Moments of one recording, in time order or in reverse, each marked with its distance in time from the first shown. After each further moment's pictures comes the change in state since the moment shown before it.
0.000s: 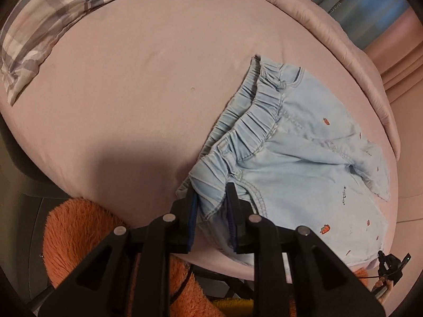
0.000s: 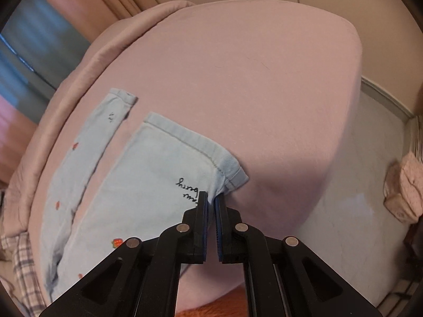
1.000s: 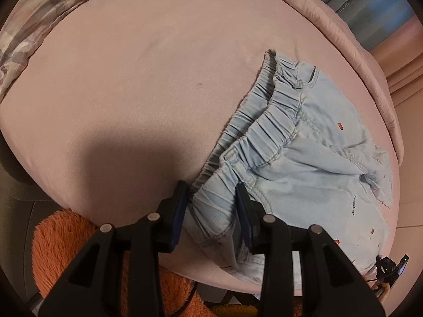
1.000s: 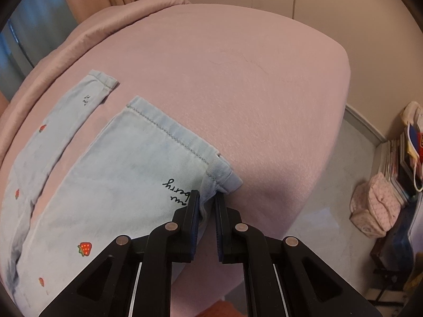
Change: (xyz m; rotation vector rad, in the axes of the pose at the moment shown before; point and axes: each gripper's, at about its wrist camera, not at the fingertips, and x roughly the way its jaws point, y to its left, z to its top) left arm 0.024 0.016 0.009 -0.022 0.025 0.002; right arm 0.016 0.024 -0.007 -0.109 -0.031 -0.232
